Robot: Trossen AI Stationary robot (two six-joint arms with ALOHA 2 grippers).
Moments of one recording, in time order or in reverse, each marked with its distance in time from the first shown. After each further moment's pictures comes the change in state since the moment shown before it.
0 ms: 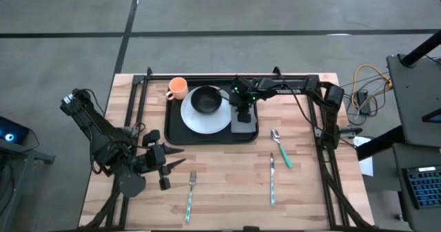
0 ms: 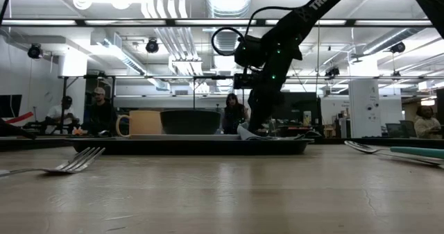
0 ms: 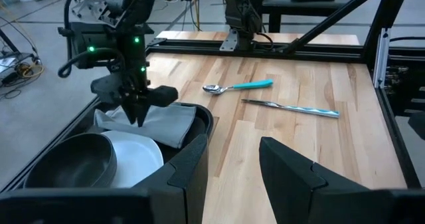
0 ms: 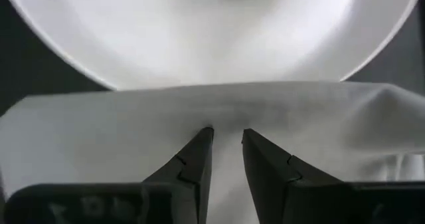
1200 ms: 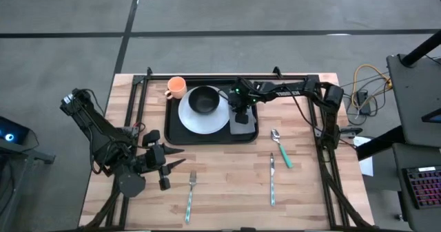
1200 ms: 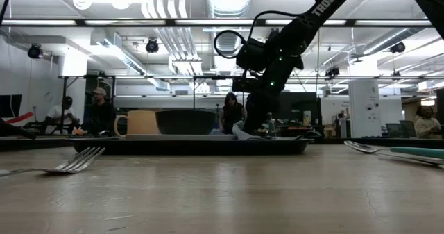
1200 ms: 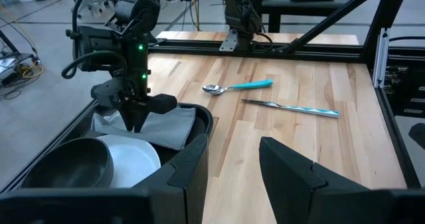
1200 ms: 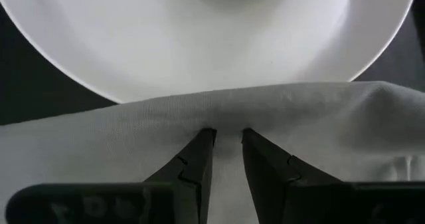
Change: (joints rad) left arm -0.002 0.000 0.000 0.000 0.000 0.002; right arm 0.007 0.005 -0.082 0.194 -0.037 0.031
